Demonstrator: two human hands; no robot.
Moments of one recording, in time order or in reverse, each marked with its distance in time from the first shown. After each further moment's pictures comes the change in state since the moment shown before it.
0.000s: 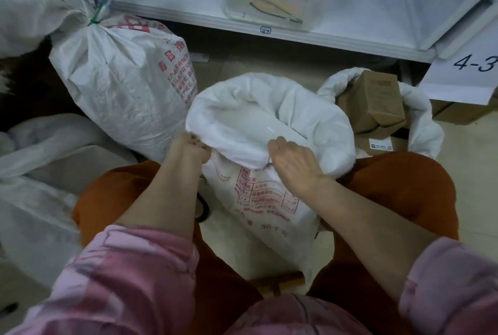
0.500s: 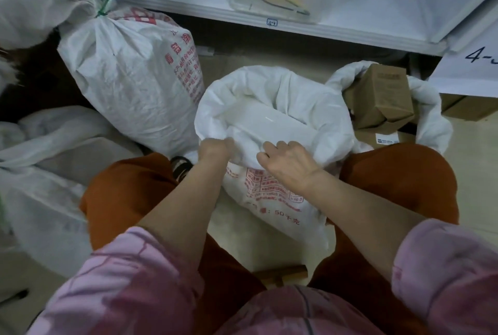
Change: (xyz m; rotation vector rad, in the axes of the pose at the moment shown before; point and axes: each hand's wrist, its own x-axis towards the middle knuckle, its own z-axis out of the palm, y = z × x) left_hand -0.009 -0.051 0.001 0.696 0.179 0.237; right_hand 0.000 0.000 0.021 -0.174 0.209 -0.370
